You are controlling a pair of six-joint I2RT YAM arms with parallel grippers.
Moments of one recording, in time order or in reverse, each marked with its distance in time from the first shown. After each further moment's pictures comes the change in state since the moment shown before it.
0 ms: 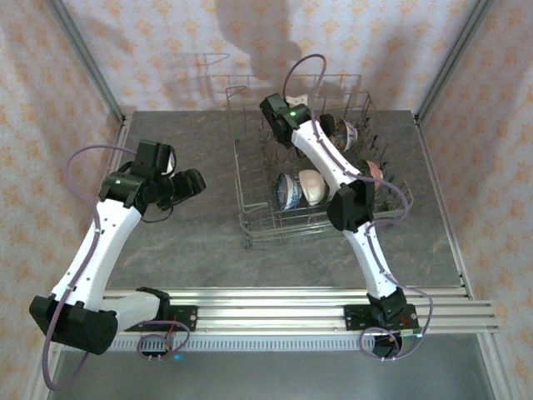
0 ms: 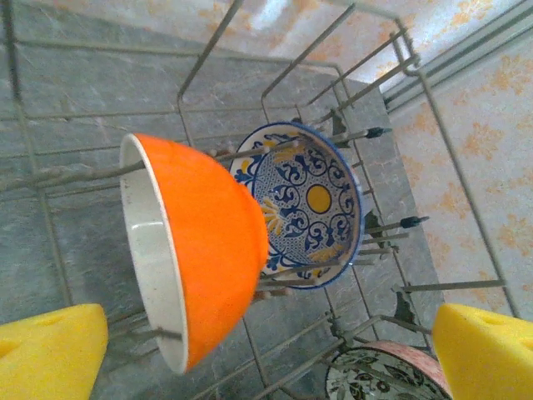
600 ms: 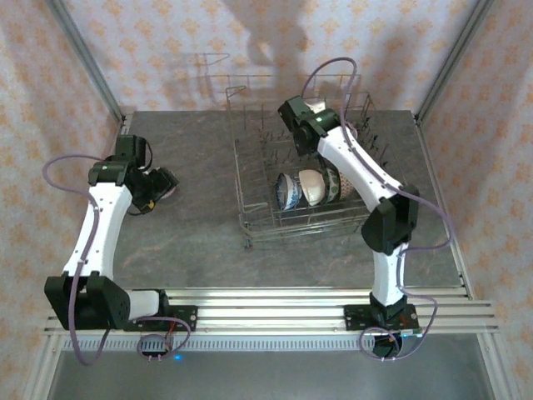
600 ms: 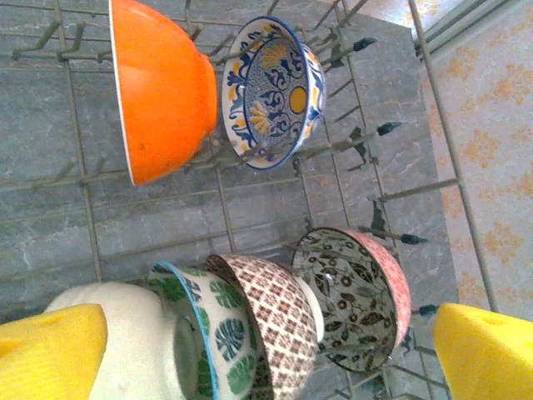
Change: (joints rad) left arm 0.340 0.164 -0.012 -0.028 -0.005 -0.066; right arm 0.002 -0.531 -0.625 0.103 -0.198 -0.011
